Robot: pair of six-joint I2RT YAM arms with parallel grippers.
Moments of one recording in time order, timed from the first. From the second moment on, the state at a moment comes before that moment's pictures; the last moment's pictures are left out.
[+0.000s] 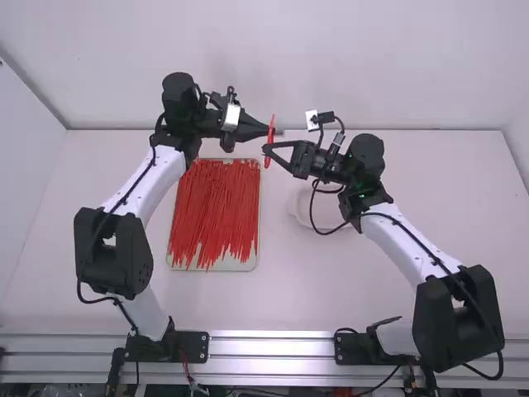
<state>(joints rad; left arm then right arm) -0.14 1.81 1.51 0.29 1.53 0.44 0.33 1.48 0.97 0.67 -0.98 0.96</state>
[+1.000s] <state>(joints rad) -0.17 1.81 1.51 0.22 1.49 0.44 0.28 1.48 0.97 0.69 -0.97 1.00</state>
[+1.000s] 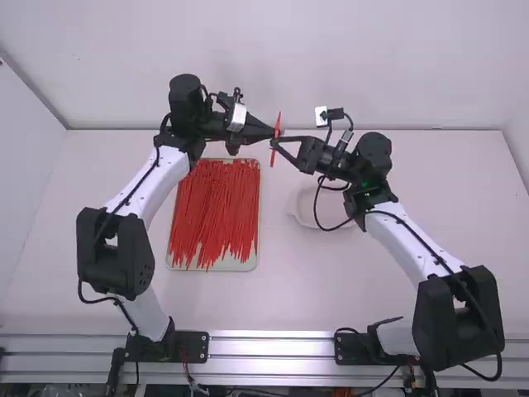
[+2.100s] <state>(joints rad) -0.25 1.81 1.51 0.18 1.54 0.44 0.18 1.48 0.97 0.83 -1.04 1.10</state>
